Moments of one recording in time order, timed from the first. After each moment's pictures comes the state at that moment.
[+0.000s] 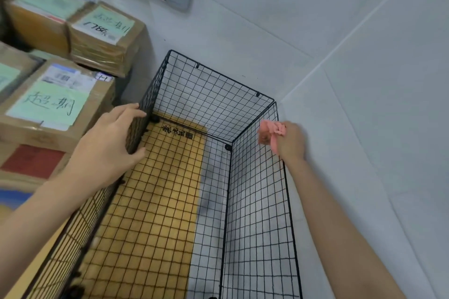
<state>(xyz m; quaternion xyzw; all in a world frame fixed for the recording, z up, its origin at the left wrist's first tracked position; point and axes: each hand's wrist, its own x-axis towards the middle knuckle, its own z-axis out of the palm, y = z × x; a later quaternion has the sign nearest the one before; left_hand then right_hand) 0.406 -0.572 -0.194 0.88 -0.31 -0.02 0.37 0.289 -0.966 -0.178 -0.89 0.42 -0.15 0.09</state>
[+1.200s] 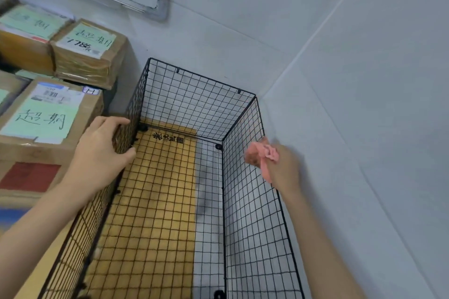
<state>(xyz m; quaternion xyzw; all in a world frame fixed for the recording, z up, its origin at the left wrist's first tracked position) 0.411 -0.572 -0.200 0.87 -0.26 -0.02 0.42 0.208 -0.889 -0.170 -0.89 0.41 -0.15 0.16</state>
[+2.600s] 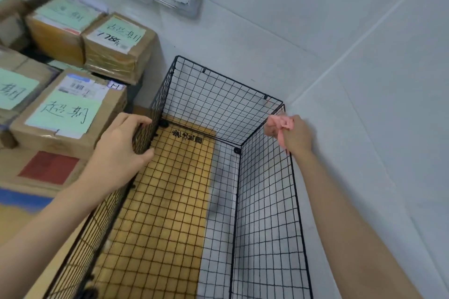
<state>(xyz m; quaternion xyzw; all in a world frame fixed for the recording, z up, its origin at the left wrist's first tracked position) 0.410 -0.578 -0.196 0.86 -0.25 -0.03 0.44 0.317 -0.980 -0.173 -0.89 0.41 -0.13 0.12</state>
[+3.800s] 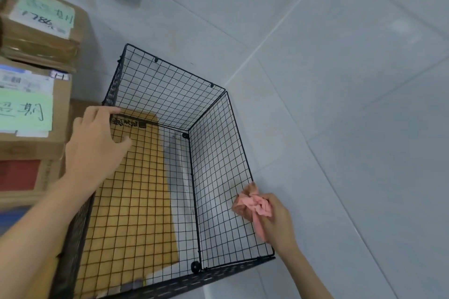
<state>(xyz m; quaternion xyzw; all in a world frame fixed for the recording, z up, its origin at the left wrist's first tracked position) 0.412 -0.566 -0.199 0.83 -0.27 -0.07 0.48 0.057 -0.733 -0.162 -0.82 0.51 -0.16 0.21</state>
